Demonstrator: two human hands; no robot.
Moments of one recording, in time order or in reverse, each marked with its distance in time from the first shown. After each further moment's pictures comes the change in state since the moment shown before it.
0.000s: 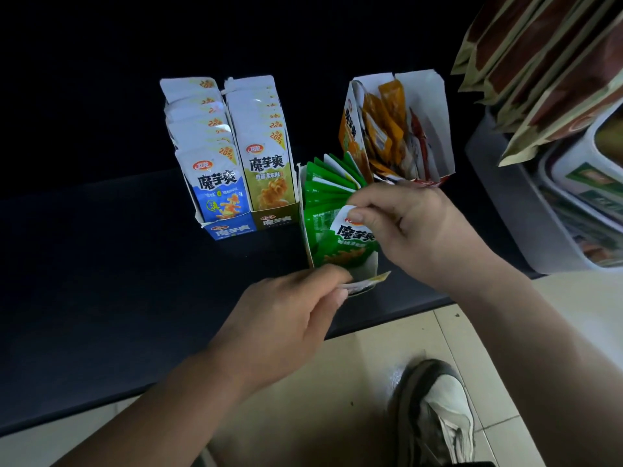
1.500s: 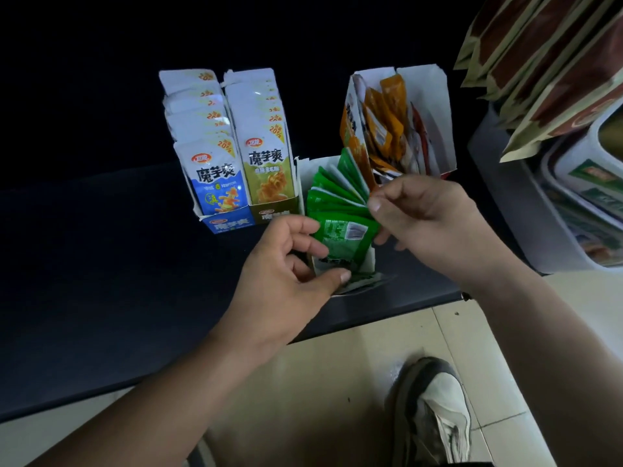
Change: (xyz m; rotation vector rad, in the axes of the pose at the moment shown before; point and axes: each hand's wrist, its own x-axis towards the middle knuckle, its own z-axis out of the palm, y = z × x) left_hand 0.020 0.010 0.009 -0.607 0.285 -0.478; right_hand -0.007 -0.004 -0.011 0.454 -0.017 0.421
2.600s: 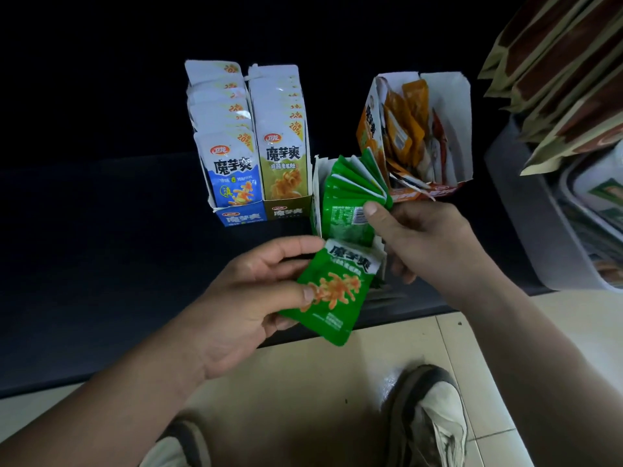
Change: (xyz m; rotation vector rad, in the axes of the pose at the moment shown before) left_hand -0.016 0.005 -0.044 -0.523 -0.305 -0.416; right_hand -0.001 -0.005 0.019 -0.092 0.013 0.210
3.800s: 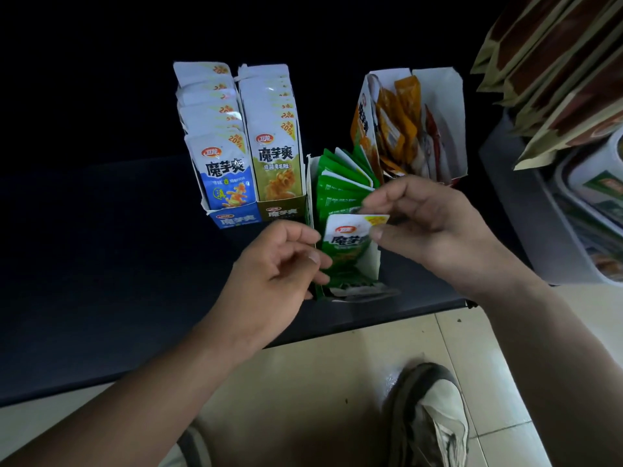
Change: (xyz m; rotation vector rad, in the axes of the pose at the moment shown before) left_hand 0.024 -0.008 0.018 0.448 0.242 0.310; right_hand 0.003 0.011 -0.019 0.259 -0.208 -0.313
